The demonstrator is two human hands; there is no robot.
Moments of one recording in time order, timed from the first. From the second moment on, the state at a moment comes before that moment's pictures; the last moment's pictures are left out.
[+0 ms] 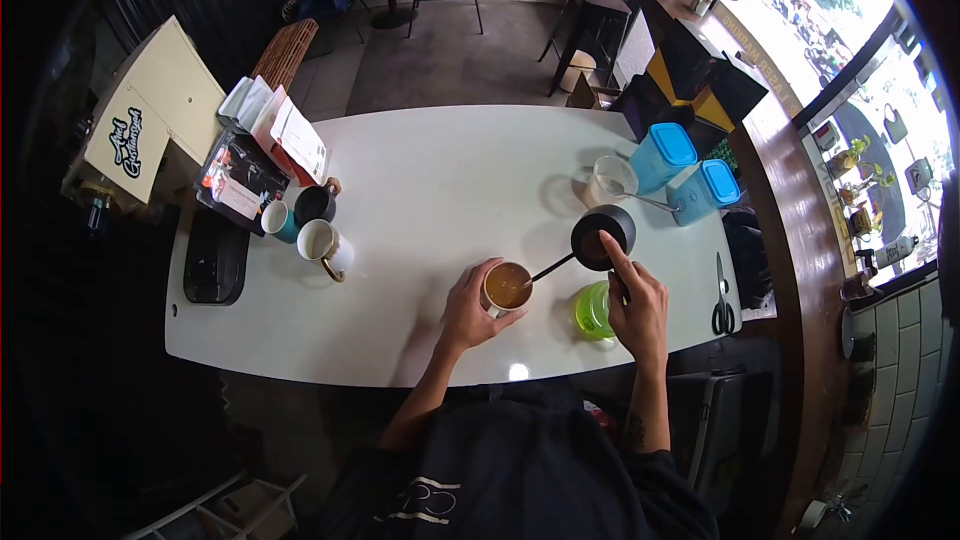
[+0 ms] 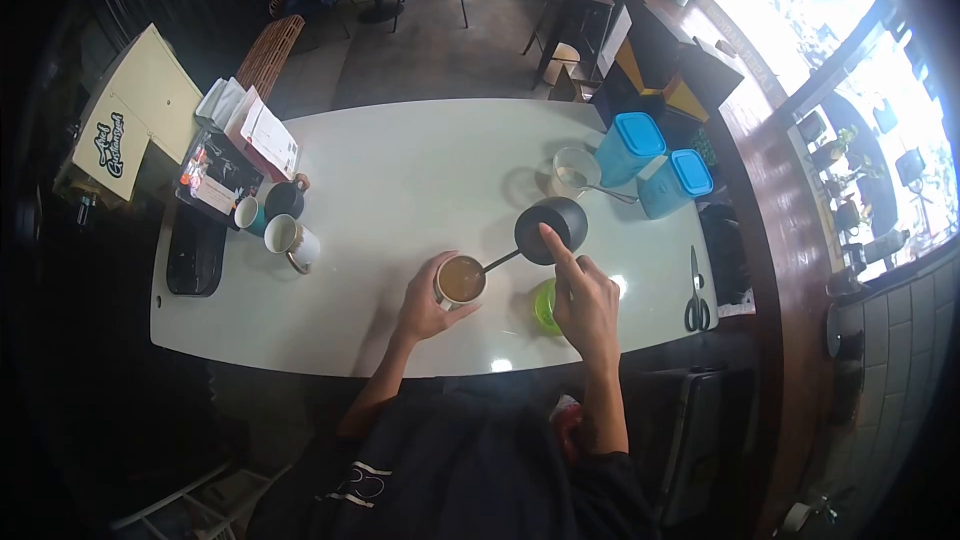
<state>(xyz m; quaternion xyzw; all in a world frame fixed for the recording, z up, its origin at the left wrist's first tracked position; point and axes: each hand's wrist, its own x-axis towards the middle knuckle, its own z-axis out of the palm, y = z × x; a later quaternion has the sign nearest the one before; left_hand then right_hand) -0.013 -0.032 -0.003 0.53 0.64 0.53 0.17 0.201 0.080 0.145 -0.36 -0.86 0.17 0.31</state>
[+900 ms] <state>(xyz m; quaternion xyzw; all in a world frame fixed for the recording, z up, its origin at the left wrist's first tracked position) -0.012 -0.033 -0.006 0.53 0.65 0.52 0.19 0.201 0.071 0.150 -0.38 -0.85 0.19 0.32</state>
